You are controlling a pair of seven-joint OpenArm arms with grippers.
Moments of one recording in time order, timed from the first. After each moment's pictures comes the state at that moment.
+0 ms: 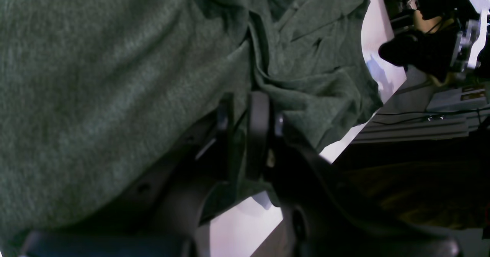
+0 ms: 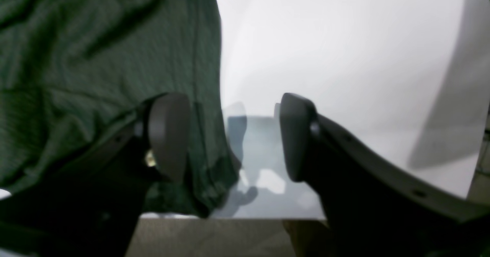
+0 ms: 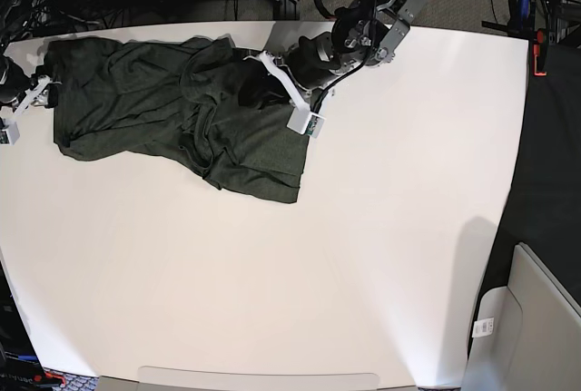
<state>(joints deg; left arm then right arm) 7.4 -11.4 32.5 98.5 -45.2 -0.1 30.6 -6.3 24.1 41.8 93.0 27.6 38.9 -74.6</state>
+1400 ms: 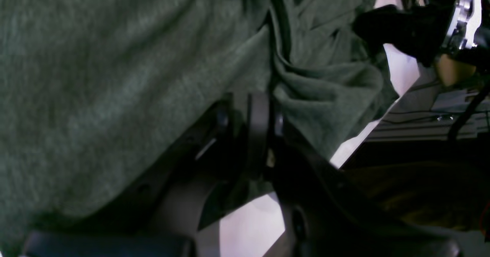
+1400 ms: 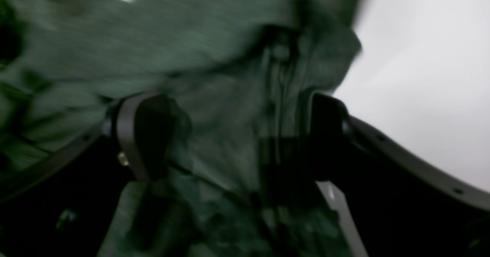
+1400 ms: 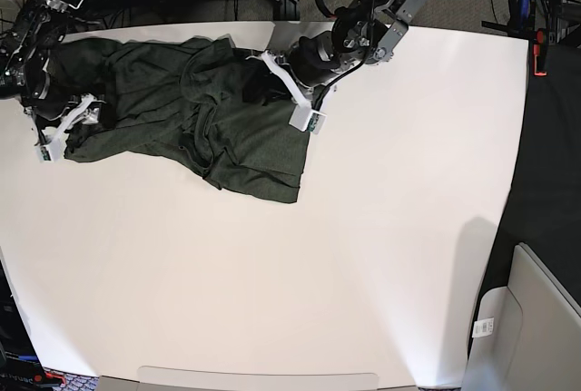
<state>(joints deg) 7.3 -11.4 32.5 95.7 -45.2 -0.1 29.9 -1.7 15.6 35.2 84.8 30.2 39.3 -68.3</state>
